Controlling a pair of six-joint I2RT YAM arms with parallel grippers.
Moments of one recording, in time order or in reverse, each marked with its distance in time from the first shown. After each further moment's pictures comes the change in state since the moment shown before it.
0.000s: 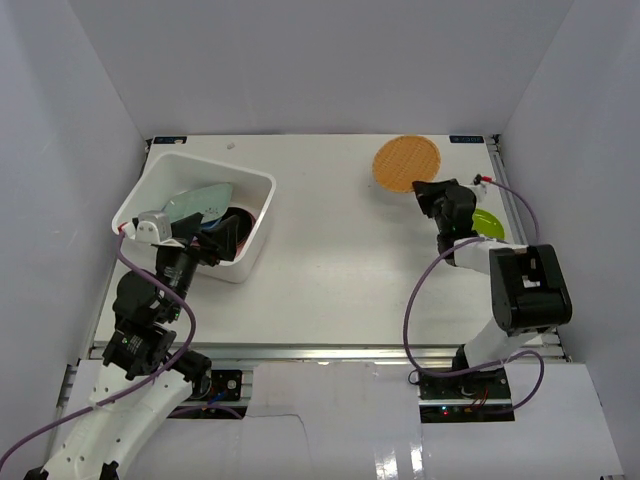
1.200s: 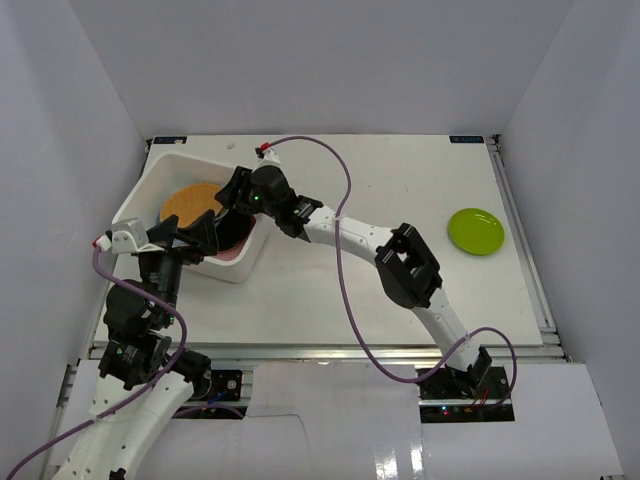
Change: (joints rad) left arm 0.068 -0.064 -0.002 -0.004 -0.129 -0.035; right arm 0.847 0.628 1.290 -0.629 -0.021 -0.308
